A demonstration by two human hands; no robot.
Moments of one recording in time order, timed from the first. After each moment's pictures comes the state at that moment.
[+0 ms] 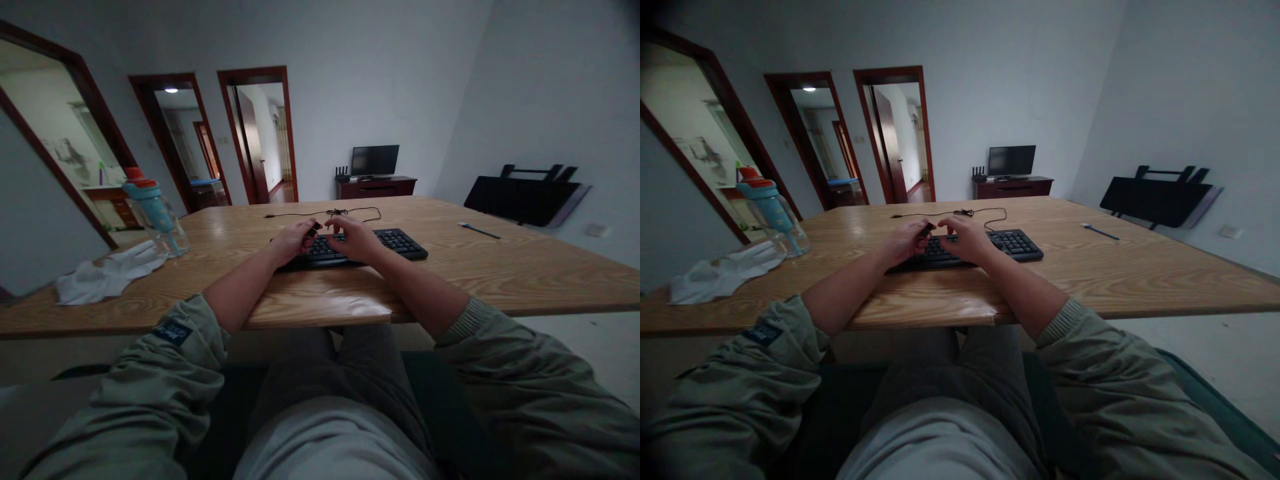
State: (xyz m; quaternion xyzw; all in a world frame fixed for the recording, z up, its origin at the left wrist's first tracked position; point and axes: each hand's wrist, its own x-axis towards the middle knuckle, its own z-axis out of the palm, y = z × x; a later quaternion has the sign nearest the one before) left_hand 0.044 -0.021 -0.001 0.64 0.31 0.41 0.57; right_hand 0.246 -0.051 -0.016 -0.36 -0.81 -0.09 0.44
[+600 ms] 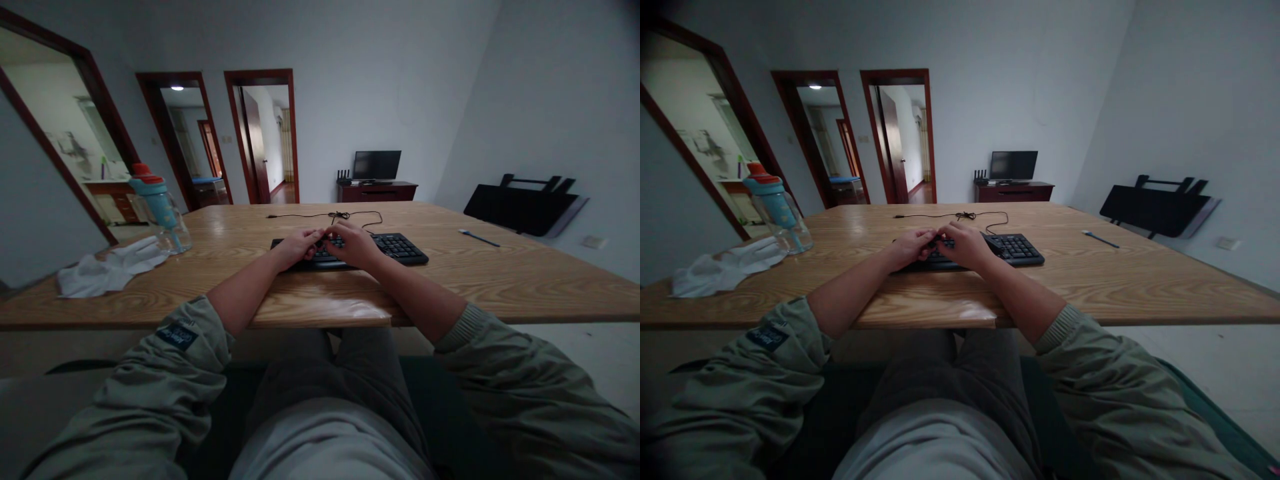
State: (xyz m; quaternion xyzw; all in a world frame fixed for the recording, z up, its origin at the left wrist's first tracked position) left_hand 0.042 -0.029 -0.012 0.71 0.28 0.37 0.53; right_hand 0.236 -0.056 -0.018 -0.33 -0.83 -0.12 0.43
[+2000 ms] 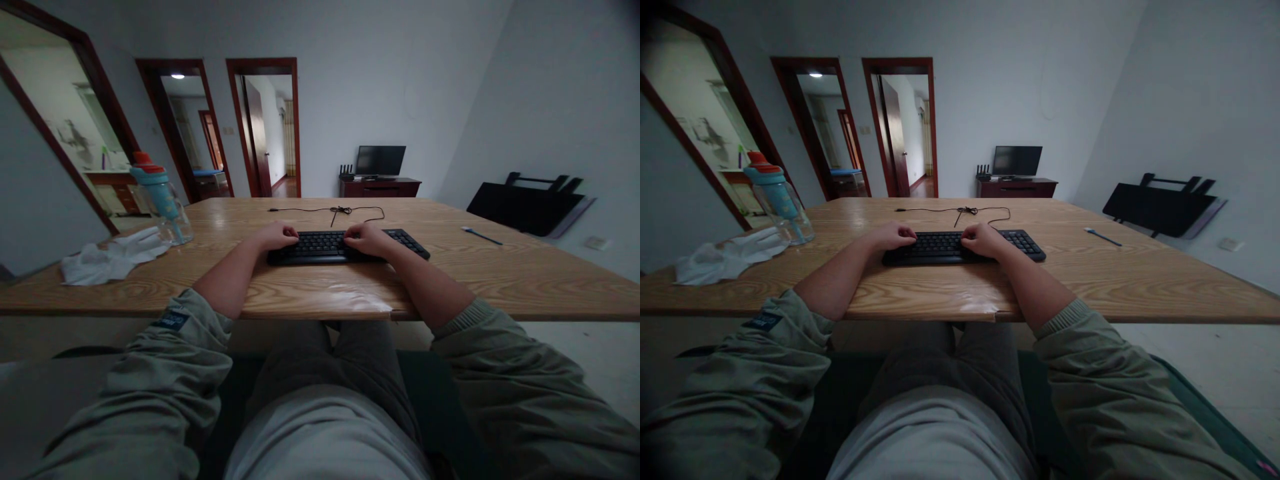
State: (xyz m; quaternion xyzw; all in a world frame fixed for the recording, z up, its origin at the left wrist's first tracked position) left_hand -0.019 0.007 0.003 0.84 0.47 0.20 0.16; right_hand 0.282 -0.033 -0.021 -0.51 -0.81 0.08 0.27
